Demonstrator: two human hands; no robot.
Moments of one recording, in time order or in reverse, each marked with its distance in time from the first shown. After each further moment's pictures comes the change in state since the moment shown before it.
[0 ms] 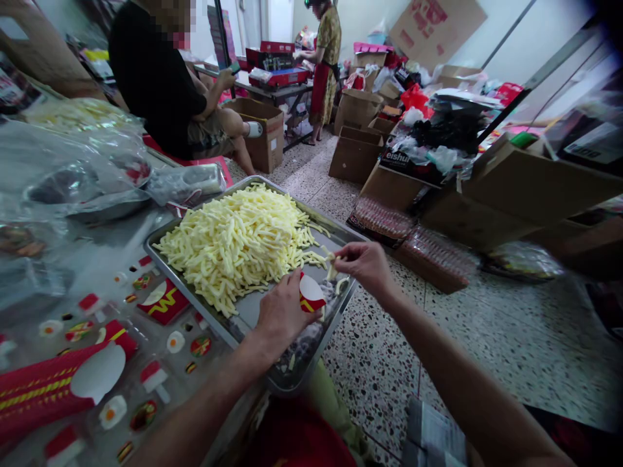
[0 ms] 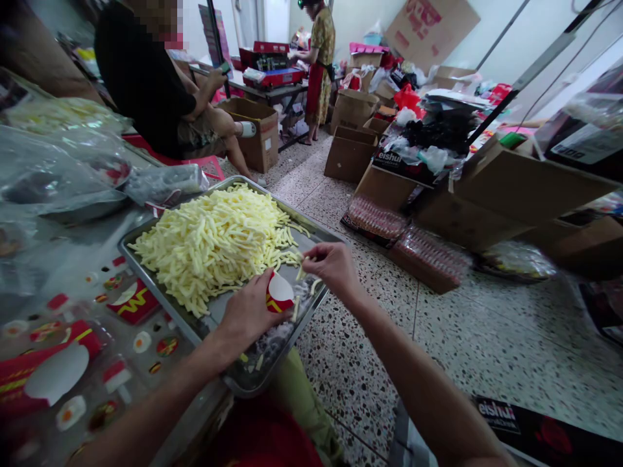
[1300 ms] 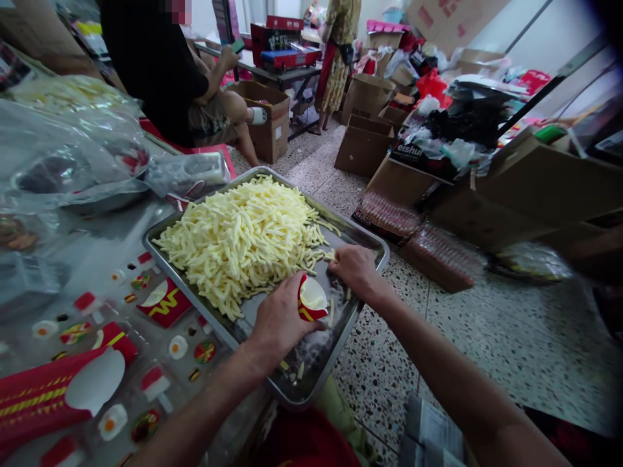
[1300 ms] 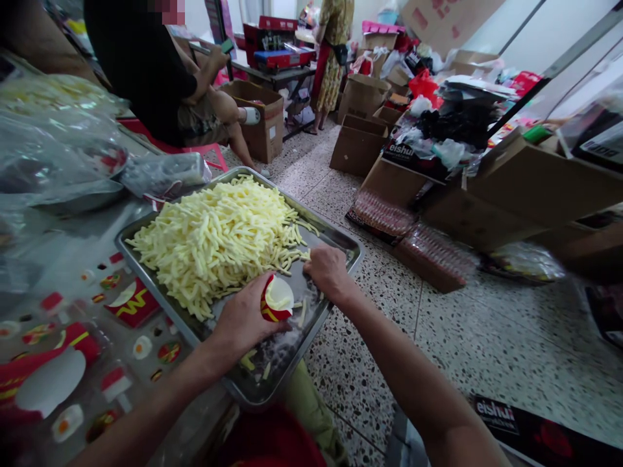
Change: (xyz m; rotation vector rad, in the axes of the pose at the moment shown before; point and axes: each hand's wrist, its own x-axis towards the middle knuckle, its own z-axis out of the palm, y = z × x) left_hand 0.000 -0.028 -0.009 -0.229 -0.001 0.006; right_hand 0.037 0.019 0.039 -1.143 -0.194 0.009
